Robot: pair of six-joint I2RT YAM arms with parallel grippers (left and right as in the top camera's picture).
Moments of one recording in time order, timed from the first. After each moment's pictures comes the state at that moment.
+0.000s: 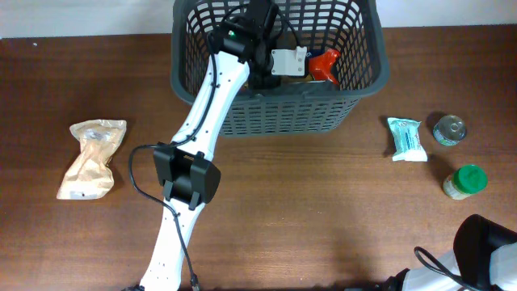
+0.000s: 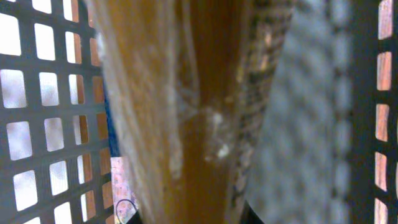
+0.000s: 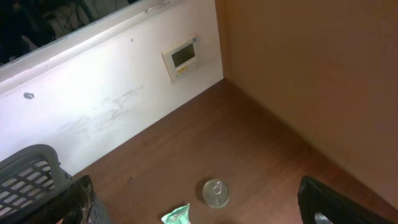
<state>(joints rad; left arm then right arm) -0.43 2.54 2.73 -1.27 0.19 1.17 -0.51 1.81 3.03 -1.69 0.03 0.19</state>
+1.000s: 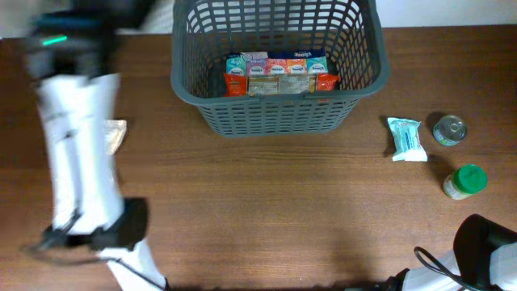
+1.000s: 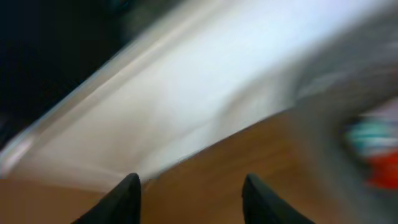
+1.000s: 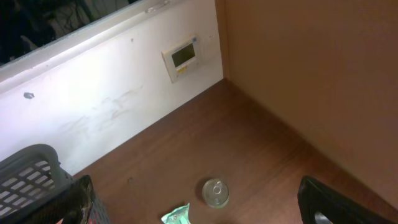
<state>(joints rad) -0.02 2.00 2.72 -1.20 -0.12 0.57 -0.51 1.81 3.03 -1.69 0.03 0.19</state>
